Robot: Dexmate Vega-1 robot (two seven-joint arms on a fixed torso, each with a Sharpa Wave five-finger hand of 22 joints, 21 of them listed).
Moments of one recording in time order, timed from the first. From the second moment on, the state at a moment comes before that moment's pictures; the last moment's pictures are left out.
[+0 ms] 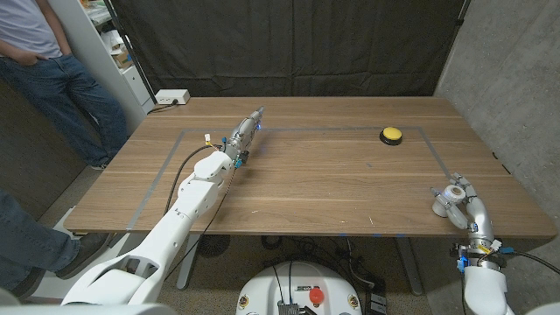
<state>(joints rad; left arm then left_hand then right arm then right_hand) 0.80 0.29 0.26 -1.30 -0.33 -0.09 -0.15 0.31 0.03 0.28 -0.09 0.19 -0.08 0.07 0.19 0.18 -0.13 0.05 0.21 0.19 -0.17 0.08 0.19 0.18 -0.17 0.06 0.20 0.18 -1.44 -0.02 0.51 -1.42 -0.53 0.75 -0.30 0.71 -0.07 0.09 -0.12 0.53 0.21 -0.02 0.26 0.20 0.39 0.01 0.31 0.24 0.33 -0.01 0.32 0.23 0.59 0.02 0.23 0.17</state>
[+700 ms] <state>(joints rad) 0.77 0.28 0.26 -1.26 -0.33 -0.11 -0.16 0.30 0.04 0.28 -0.09 0.19 -0.07 0.07 0.19 0.18 -0.13 0.05 0.21 0.19 -0.17 0.08 0.19 0.18 -0.17 0.06 0.20 0.18 -1.44 -0.02 0.49 -1.42 -0.55 0.73 -0.36 0.82 0.01 0.10 -0.13 0.50 0.37 -0.03 0.27 0.22 0.57 -0.01 0.42 0.30 0.60 -0.06 0.45 0.35 0.86 -0.10 0.29 0.18</state>
